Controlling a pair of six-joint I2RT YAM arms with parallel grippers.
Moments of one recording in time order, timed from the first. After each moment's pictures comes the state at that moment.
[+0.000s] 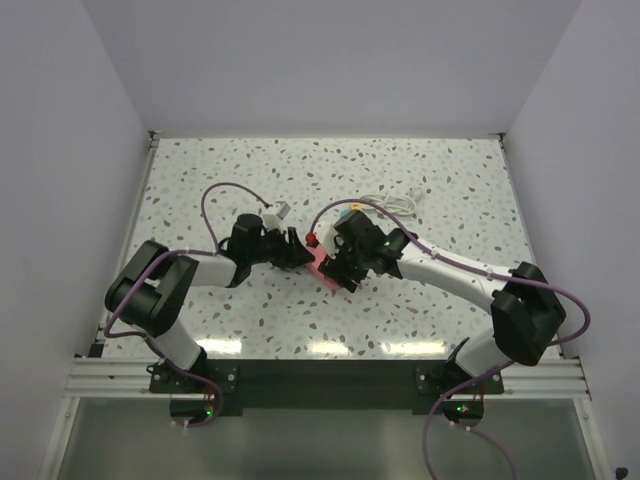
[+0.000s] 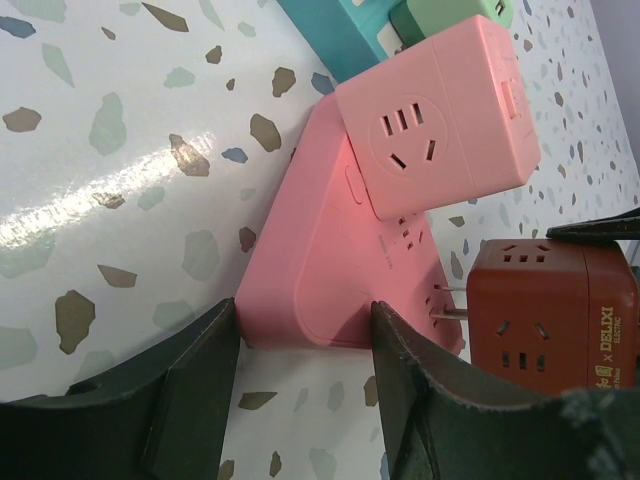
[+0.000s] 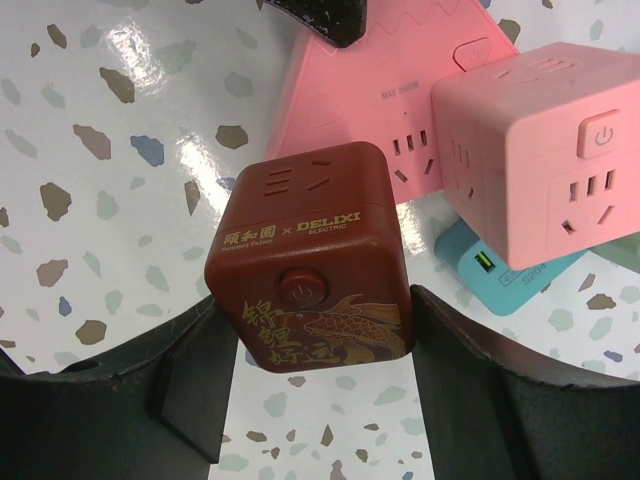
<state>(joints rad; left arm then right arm) -0.43 1.66 0.58 0.54 0.49 -0.47 0.83 1.51 1.04 -0.53 -0.05 -0.28</state>
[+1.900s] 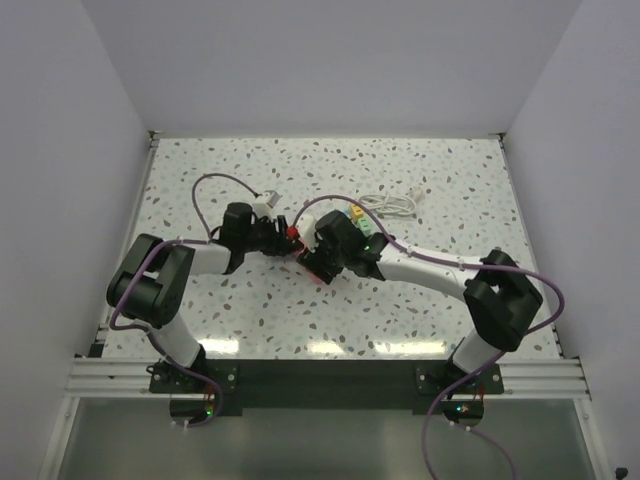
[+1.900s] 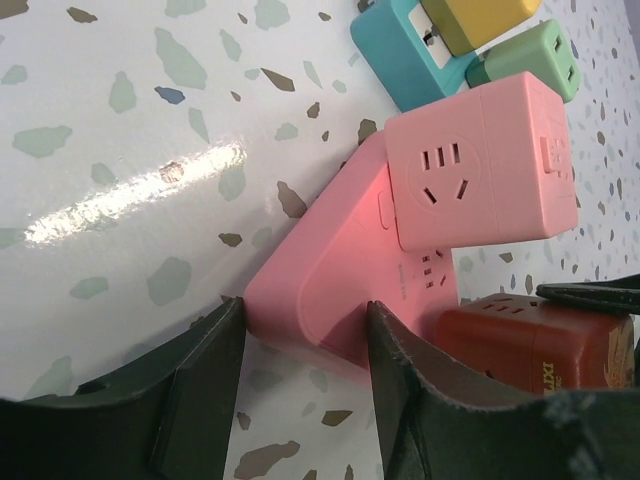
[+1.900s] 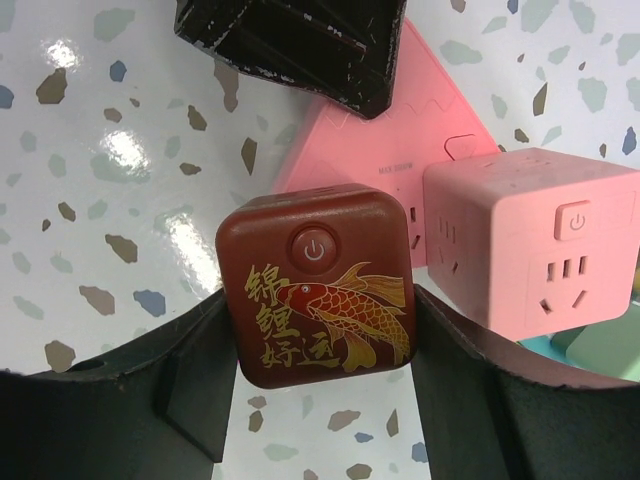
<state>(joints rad) -0.33 1.71 0.67 0.45 0.51 -0.40 0.89 1.65 1.07 -0.28 0.02 -0.21</state>
